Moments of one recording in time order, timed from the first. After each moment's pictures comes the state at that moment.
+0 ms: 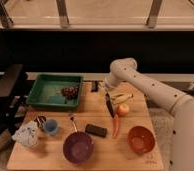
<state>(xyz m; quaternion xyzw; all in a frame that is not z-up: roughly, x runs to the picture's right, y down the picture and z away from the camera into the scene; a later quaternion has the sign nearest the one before) 0.069 0.011 0.858 -0.28 -0.06 0.39 0.87</state>
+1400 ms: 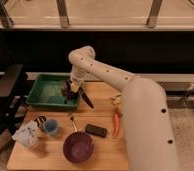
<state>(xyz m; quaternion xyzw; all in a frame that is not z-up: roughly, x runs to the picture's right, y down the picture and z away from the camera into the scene) -0.104 -0.011 0.874 -0.32 -0.06 0.23 0.92</state>
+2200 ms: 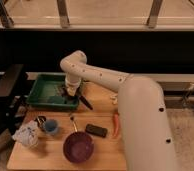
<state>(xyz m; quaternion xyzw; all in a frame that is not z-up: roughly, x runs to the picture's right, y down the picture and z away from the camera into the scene) -0.122 0.017 0.874 -0.30 -0.03 0.16 0.94</state>
